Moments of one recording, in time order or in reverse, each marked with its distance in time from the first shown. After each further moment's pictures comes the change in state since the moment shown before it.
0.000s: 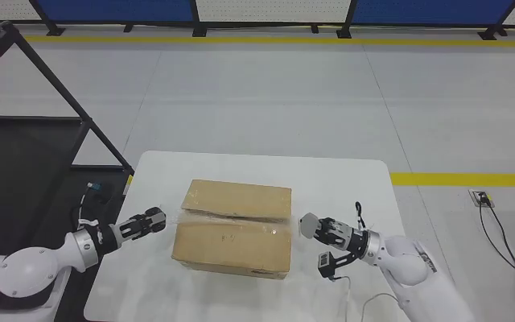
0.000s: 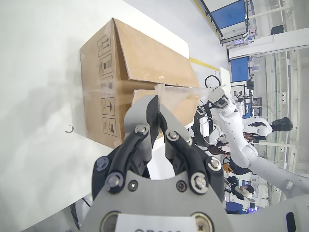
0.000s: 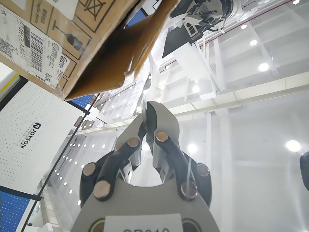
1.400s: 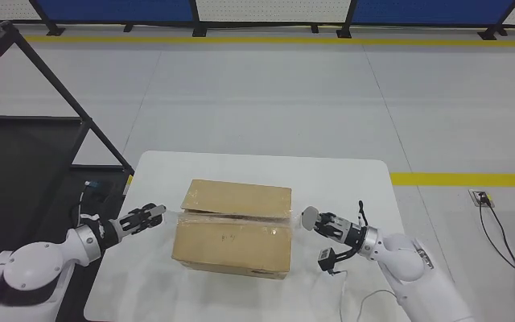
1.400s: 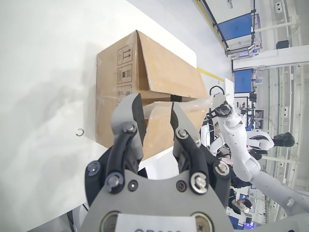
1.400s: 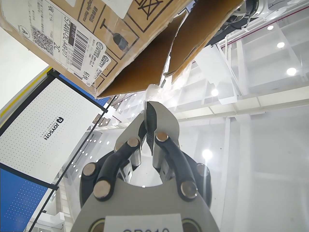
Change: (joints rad) left arm -0.023 0.013 0.033 0.047 -0.008 0.011 0.088; right arm 0.018 -0.015 0.001 0.031 -0.060 -0.093 0.048
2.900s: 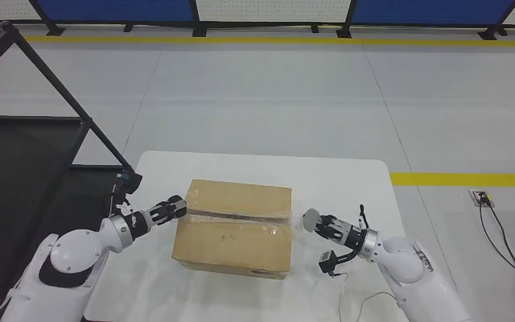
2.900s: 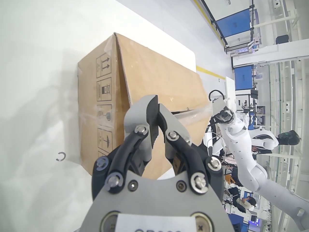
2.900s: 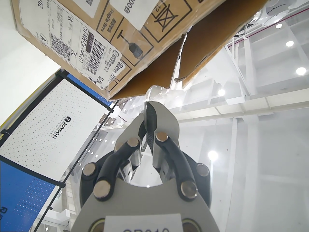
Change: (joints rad) left arm -0.157 -0.028 0.232 0.095 0.053 0.008 0.109; right arm -0.018 -0.009 0.018 0.014 -0.011 -0.027 -0.020
